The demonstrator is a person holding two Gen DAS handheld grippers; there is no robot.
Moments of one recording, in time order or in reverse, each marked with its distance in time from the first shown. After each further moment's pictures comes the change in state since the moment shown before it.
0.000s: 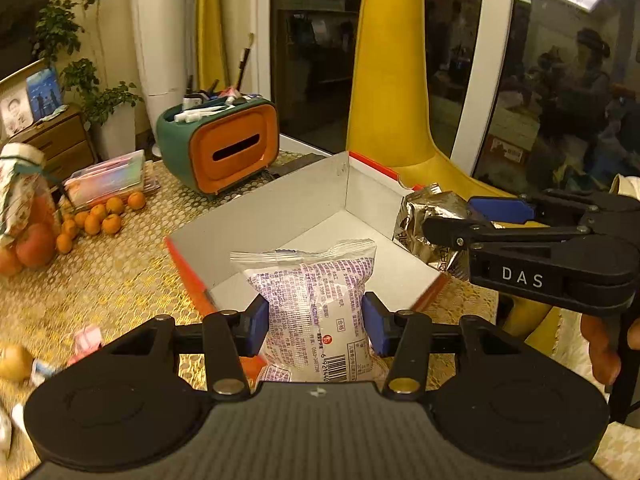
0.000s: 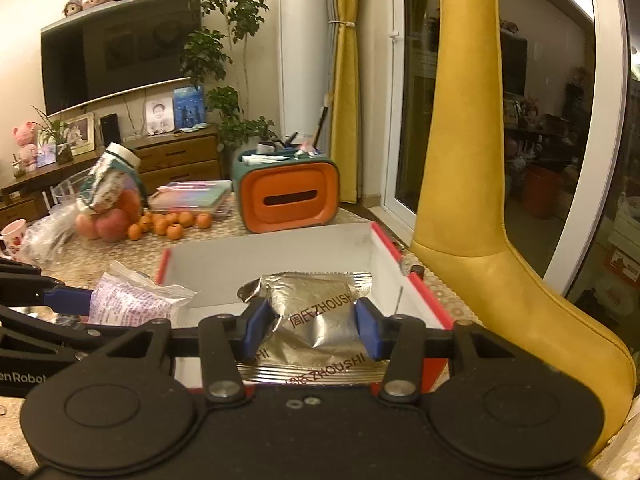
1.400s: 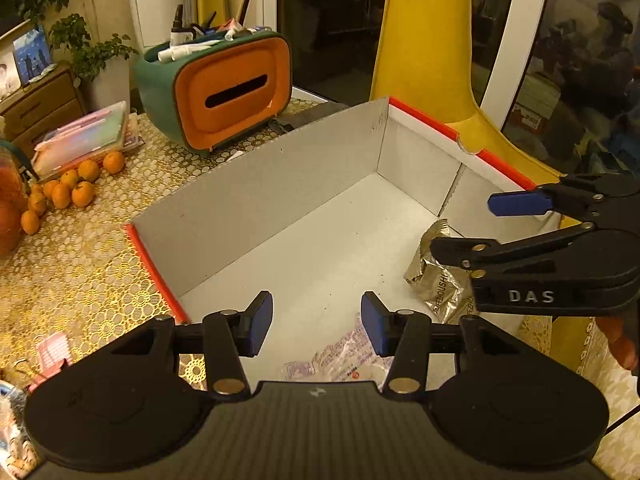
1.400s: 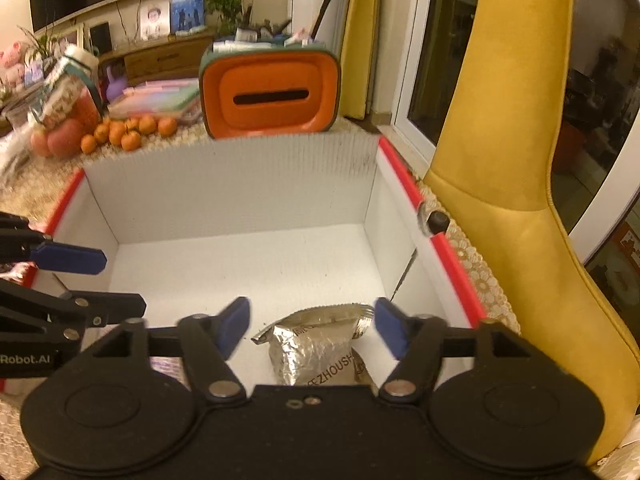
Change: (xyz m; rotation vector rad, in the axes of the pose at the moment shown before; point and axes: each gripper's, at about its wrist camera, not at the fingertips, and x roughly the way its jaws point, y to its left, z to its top) left arm 0.093 0.026 0.011 -0.029 0.150 0.007; right arm 0.107 -0.021 0.001 -0.082 0.266 0.019
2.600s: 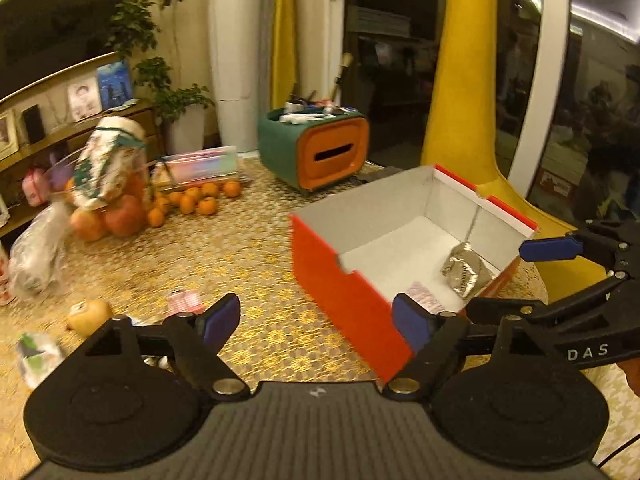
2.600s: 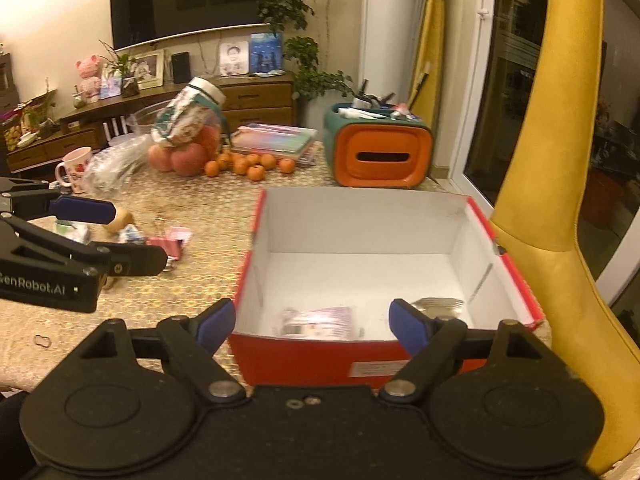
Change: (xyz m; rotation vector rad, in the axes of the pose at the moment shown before) left arm -0.162 0.052 -0.091 -0.107 -0.227 0.137; right arm -0.115 0.101 -0.026 -0.103 -0.129 0.150
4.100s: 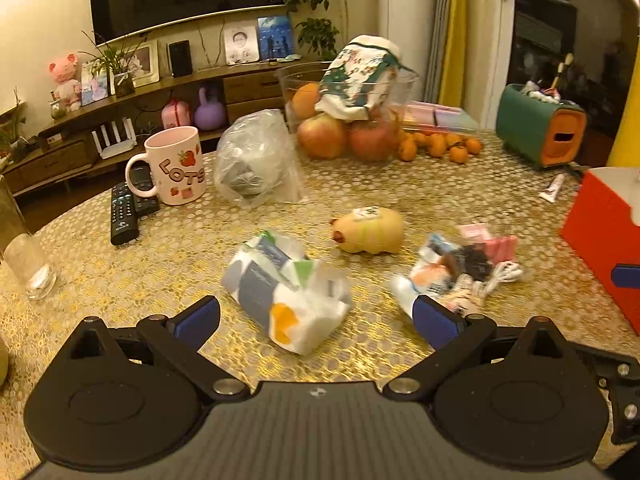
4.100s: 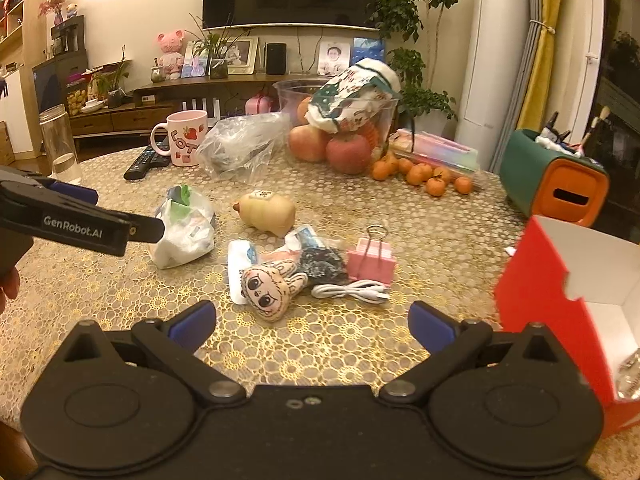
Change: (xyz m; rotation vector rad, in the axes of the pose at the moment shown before) left arm -0.002 0.253 -0.106 -0.206 0.040 0.327; right arm 0.105 0.222 -0.005 -0.150 -0.034 0.142
